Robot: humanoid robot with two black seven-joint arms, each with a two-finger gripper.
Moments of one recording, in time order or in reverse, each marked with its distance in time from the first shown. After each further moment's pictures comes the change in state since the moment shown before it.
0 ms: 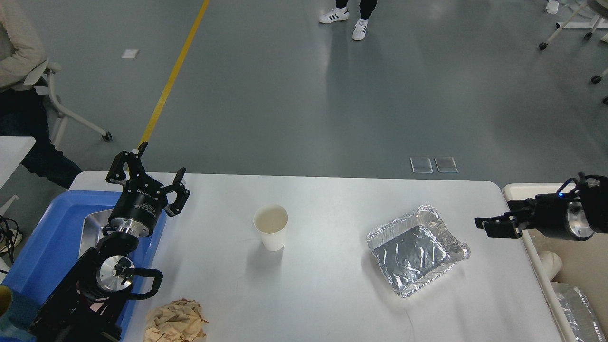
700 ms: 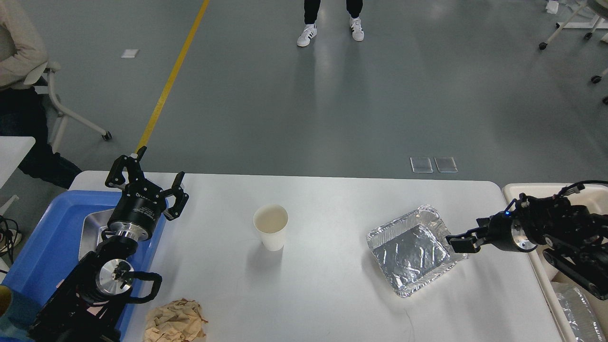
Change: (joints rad) left arm 0.011 0.000 0.000 0.000 0.000 0.004 -0.003; right arm 0.060 0.327 -0.224 -0.423 -0.033 -0.154 0.000
